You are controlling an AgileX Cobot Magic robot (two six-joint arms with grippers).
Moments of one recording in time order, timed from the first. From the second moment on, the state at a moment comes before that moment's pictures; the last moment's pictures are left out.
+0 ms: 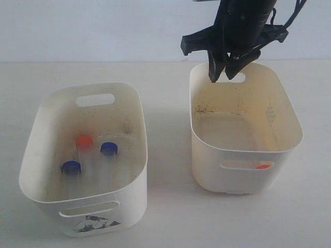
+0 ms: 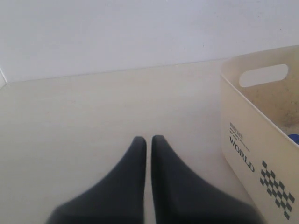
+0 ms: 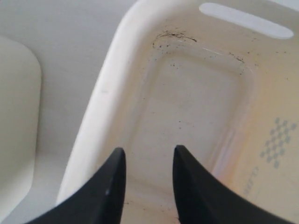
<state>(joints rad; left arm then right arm) -0.02 0.01 0.00 0.13 0.27 -0.02 0.36 1.83 -1.68 0.03 1.22 0.14</state>
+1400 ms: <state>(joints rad) -0.02 0.01 0.00 0.13 0.27 -0.02 0.36 1.83 -1.48 -0.16 1.22 0.35</state>
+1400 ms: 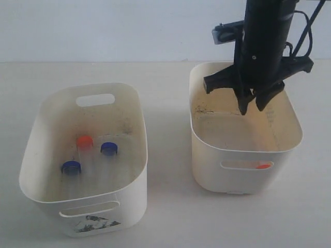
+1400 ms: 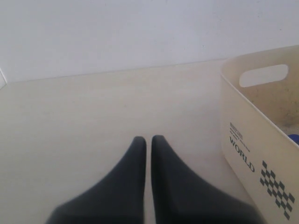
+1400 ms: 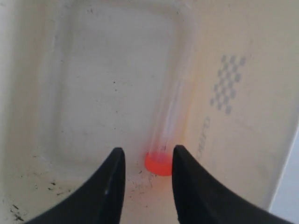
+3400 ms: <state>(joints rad) -0.02 0.01 0.00 0.13 0.27 -0.02 0.43 1.98 -1.46 -0.21 1.22 0.55</state>
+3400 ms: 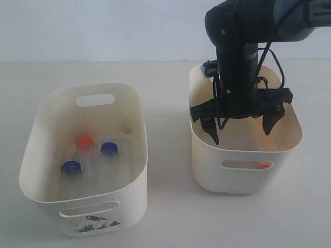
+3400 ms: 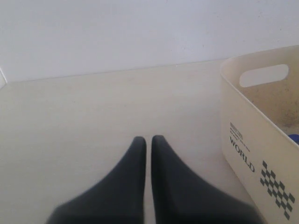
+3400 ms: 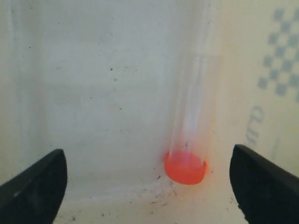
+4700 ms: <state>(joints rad) -0.02 0.01 0.00 0.13 0.27 -0.02 0.43 2.14 -1.47 -0.29 1.22 0.64</state>
